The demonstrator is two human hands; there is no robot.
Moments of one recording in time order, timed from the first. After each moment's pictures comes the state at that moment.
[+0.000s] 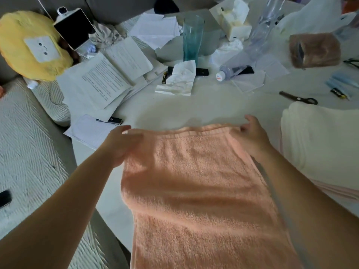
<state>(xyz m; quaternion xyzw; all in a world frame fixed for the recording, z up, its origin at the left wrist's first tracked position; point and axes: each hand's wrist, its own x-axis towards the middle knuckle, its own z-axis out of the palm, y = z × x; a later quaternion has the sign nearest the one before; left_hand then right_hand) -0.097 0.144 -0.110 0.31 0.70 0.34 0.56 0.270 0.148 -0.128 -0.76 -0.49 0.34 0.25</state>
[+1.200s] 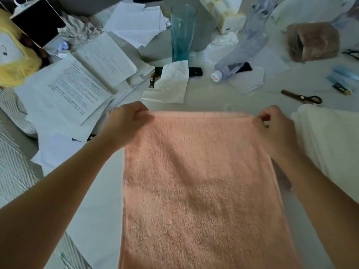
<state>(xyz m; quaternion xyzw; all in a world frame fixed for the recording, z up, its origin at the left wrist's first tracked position) -0.069 0.246 -0.108 0.72 0.62 0.17 0.26 0.292 0.178 -0.114 -0.79 -0.55 0.12 0.25</state>
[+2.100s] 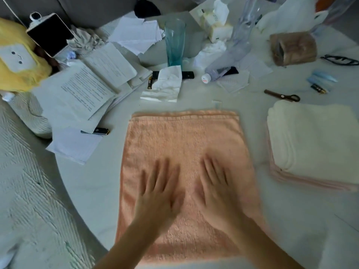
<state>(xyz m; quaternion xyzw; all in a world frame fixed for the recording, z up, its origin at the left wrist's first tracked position) -0.010 0.031 -0.157 0.82 0.55 -0.01 0.14 0.192 0.015 -0.158 -0.66 -0.75 0.10 0.02</state>
